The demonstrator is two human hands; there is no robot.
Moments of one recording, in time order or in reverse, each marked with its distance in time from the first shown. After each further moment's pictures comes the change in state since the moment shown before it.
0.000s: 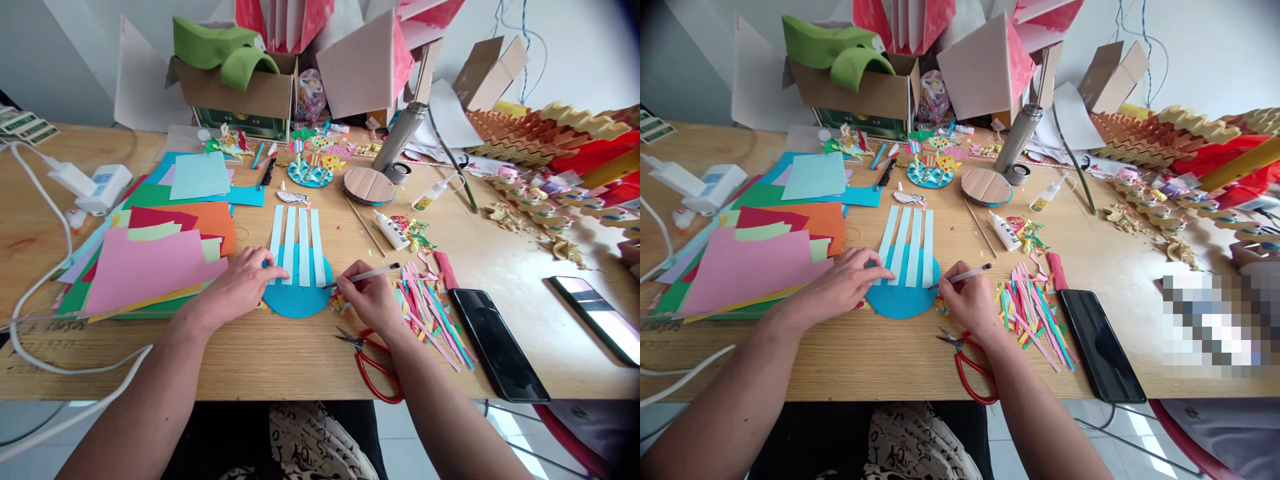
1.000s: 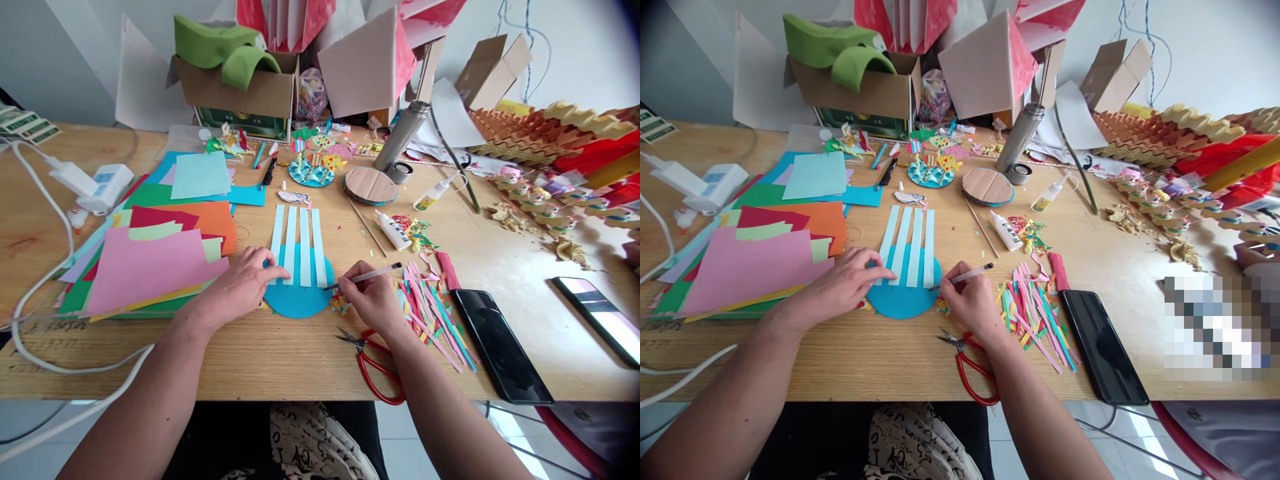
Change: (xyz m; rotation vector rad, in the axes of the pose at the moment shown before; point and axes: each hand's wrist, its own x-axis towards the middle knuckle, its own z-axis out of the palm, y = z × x) left_hand 0.000 -0.001 0.001 0.016 -0.001 0.004; right_hand 0.000 0.000 0.000 0.021 0.000 0.007
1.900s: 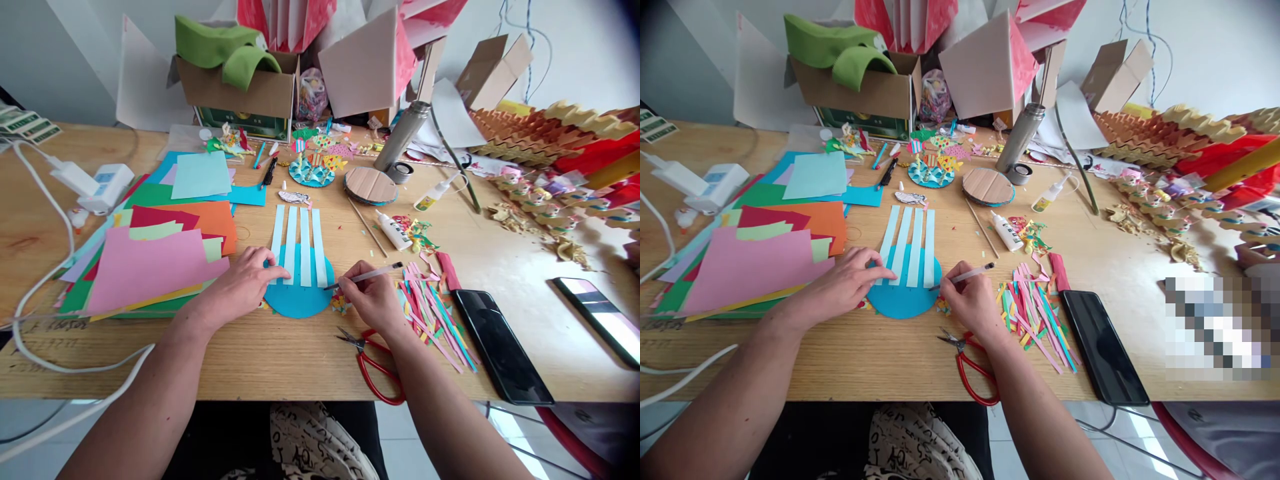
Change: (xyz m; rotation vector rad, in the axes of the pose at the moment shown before) left_hand 0.001 0.001 -0.001 0.015 -0.020 -0.015; right_hand 0.001 0.001 0.000 0.005 0.004 -0.014
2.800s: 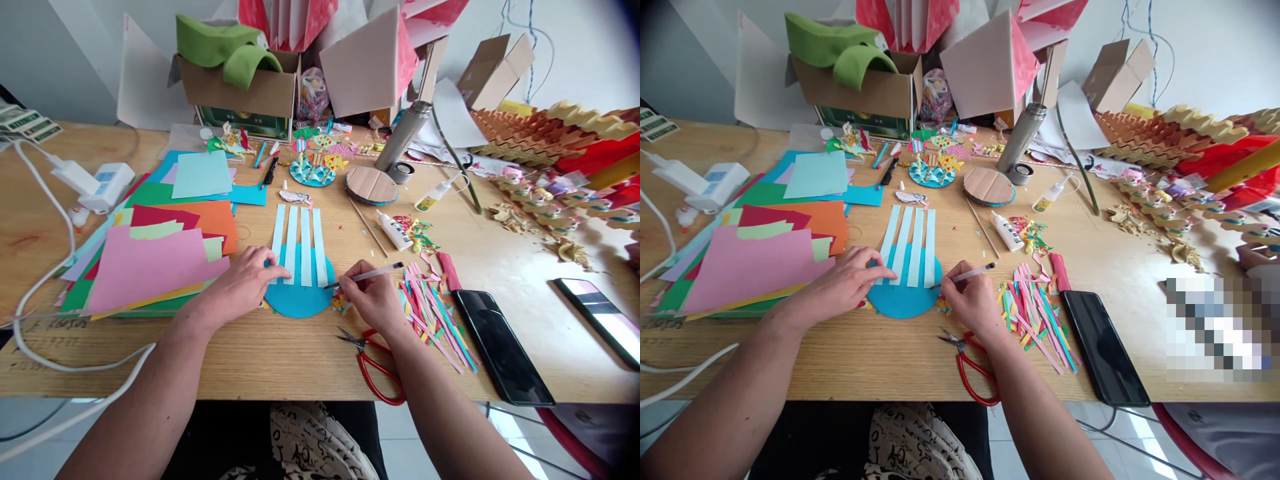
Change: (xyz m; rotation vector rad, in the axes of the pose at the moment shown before) left_hand 0.000 0.000 0.000 -0.028 0.022 0.008; right_hand 0.001 0.000 0.000 -0.012 0.004 0.020
